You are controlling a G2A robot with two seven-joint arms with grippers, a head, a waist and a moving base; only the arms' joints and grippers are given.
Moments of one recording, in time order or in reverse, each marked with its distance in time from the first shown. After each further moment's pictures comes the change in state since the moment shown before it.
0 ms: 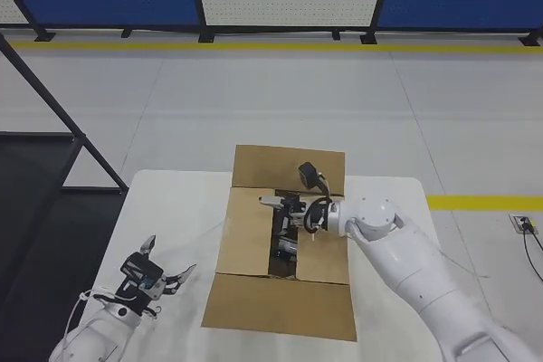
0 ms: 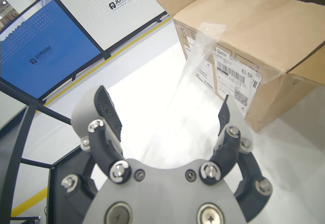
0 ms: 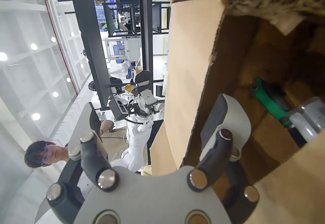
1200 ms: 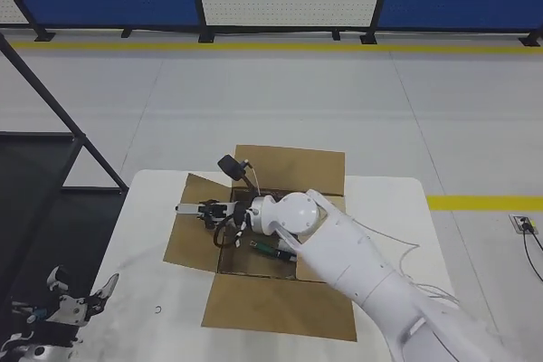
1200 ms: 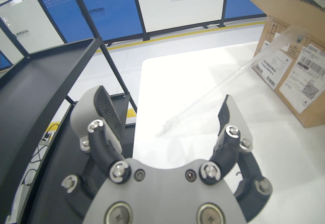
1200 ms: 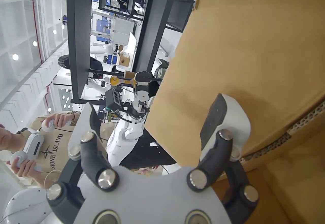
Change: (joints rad) left arm 0.199 0.006 -0.299 0.114 -0.337 0.034 0.170; right arm 0.163 -0.283 -0.255 0.118 -0.122 -0.118 -0.272
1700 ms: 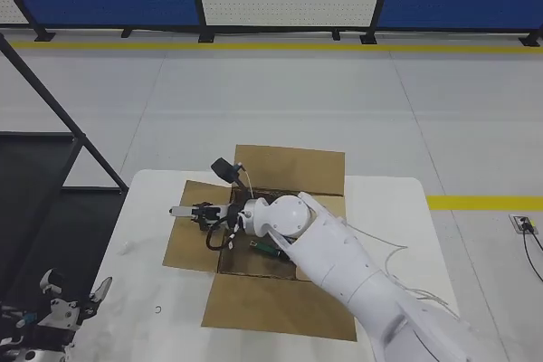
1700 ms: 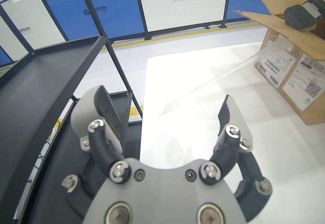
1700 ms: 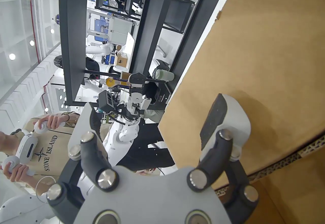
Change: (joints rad) left arm 0.011 0.002 -0.023 0.000 0.009 -0.038 0.013; right arm 0.024 -0.081 0.012 0.153 0.001 -0.094 0.019
